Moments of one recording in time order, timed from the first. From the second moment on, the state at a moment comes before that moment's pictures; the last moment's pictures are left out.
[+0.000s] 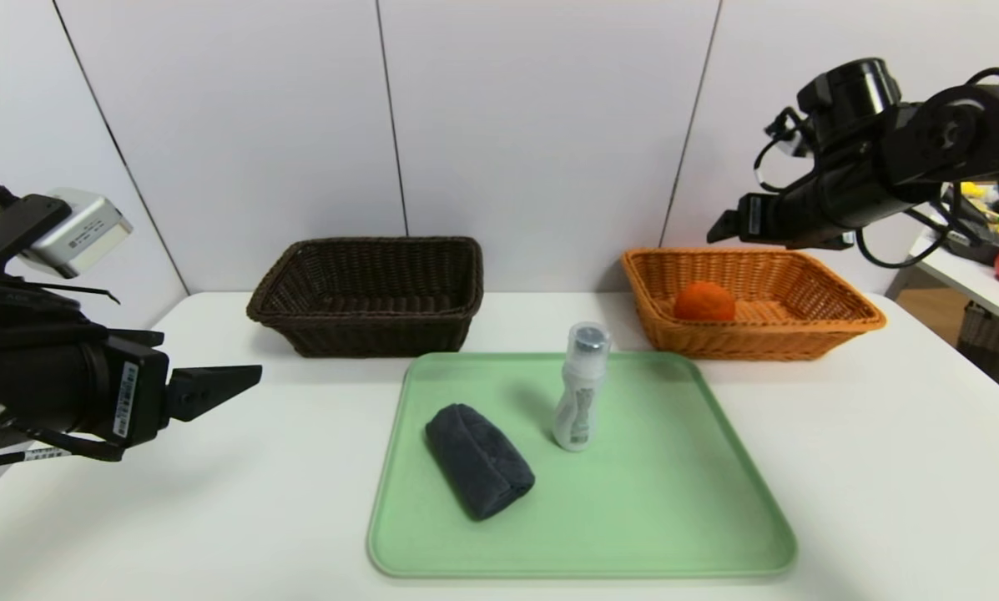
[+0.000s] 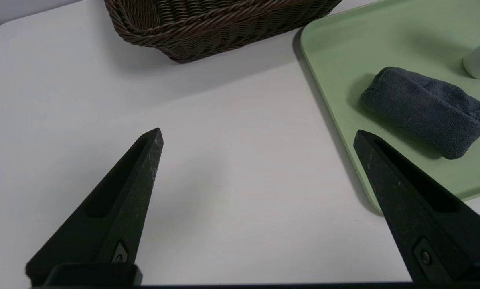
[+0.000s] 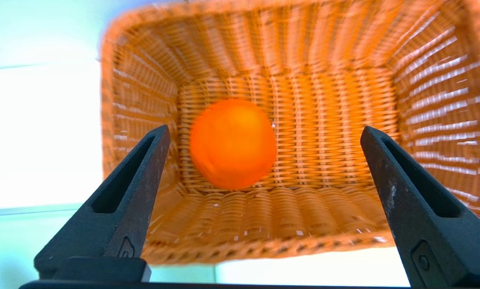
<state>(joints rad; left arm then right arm) -0.29 1.18 -0.89 0.18 0.03 0.05 0.12 2.03 -1.95 0.59 -0.12 0.16</state>
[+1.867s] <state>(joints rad) -0.48 1.06 -0.72 0.02 0.00 0.05 0.40 1.14 -1.09 0.57 -0.21 0.14</state>
